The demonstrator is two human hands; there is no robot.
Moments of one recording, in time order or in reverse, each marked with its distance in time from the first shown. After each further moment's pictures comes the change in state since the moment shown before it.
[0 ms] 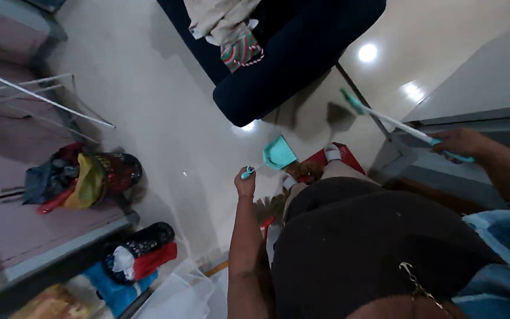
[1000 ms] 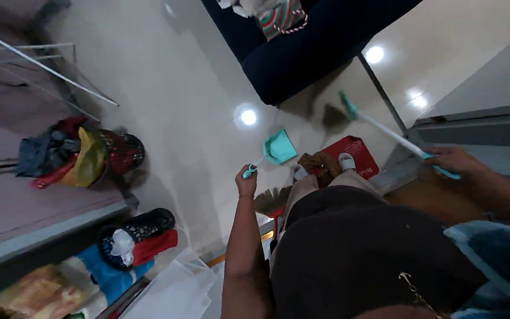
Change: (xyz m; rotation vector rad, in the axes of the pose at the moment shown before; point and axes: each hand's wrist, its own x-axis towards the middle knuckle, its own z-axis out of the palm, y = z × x) left_hand -0.001 -0.118 -0.096 -0.066 0.017 0.087; right_hand -0.045 -0.023 0.155 -0.020 0.020 -0.037
